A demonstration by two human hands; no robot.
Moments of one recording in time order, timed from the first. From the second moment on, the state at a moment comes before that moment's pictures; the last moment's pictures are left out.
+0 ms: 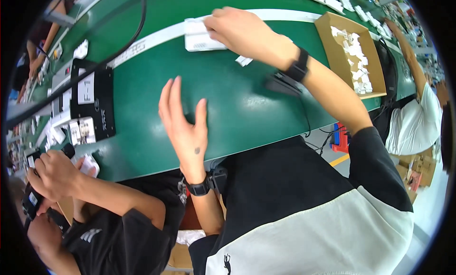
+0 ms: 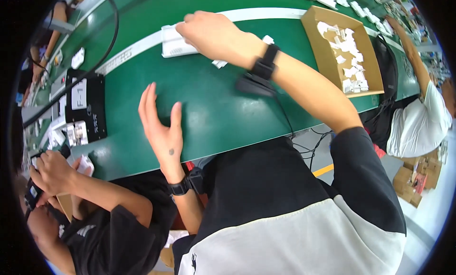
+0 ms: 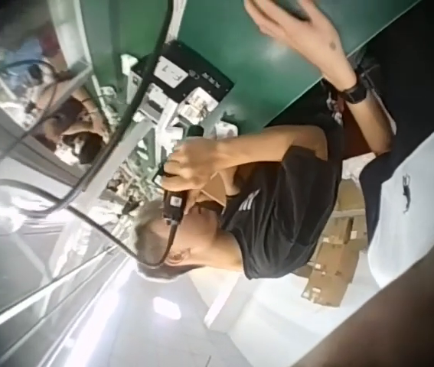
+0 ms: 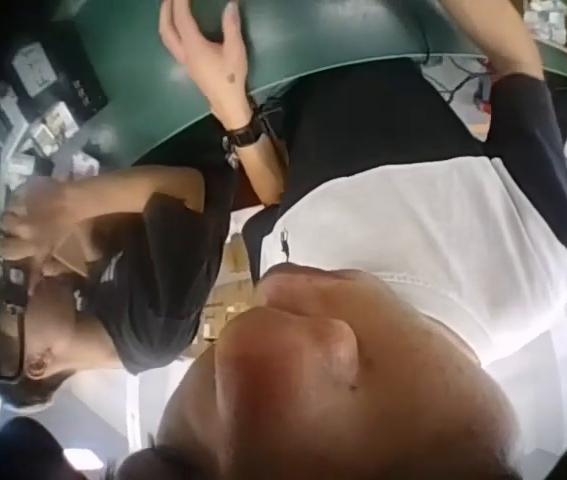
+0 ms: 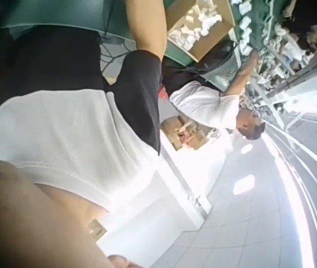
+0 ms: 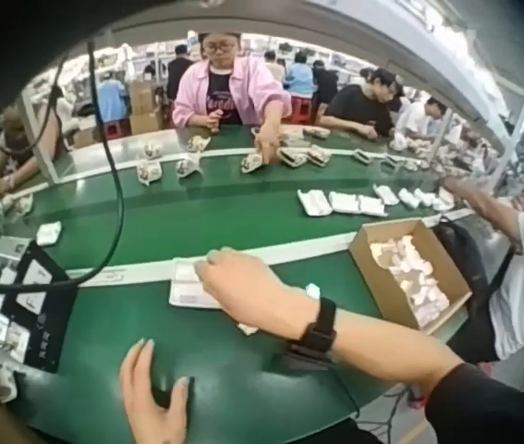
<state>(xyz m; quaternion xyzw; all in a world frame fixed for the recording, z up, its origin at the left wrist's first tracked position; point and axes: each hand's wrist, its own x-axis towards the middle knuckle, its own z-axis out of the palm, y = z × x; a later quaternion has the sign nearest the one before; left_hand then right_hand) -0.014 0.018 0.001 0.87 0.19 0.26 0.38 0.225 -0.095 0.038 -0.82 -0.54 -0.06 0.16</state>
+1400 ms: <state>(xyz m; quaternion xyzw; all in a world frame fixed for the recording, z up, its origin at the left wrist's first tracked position) -0.072 0.048 -0.001 0.89 0.32 0.26 0.19 0.175 -0.309 0.053 -0.95 -0.18 -0.05 0.24</state>
